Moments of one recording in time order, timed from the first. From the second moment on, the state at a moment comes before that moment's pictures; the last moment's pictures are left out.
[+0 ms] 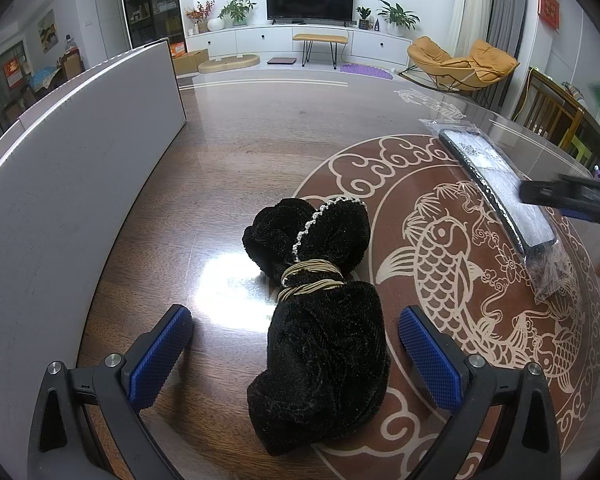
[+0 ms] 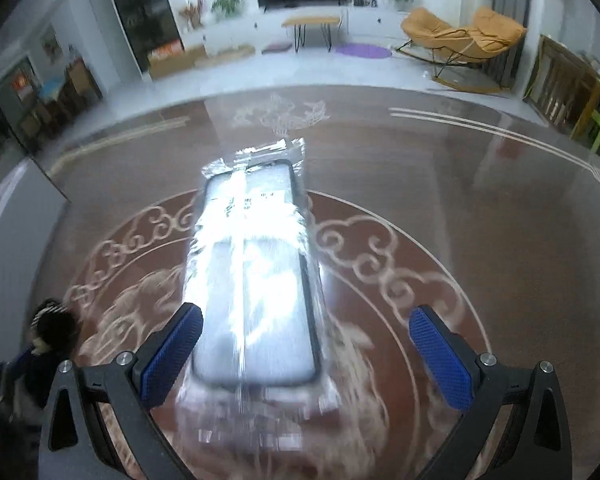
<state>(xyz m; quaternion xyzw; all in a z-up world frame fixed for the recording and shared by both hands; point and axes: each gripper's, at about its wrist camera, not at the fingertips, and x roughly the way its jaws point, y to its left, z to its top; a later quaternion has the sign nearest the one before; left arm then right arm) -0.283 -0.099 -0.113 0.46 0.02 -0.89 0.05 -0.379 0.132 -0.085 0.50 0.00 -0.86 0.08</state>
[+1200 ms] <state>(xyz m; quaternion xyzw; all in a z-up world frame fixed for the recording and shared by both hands) -0.216 -0.088 -0.056 0.41 0.06 -0.91 -0.05 -0.273 0.132 -0.063 0.54 0.00 -0.83 0.15</state>
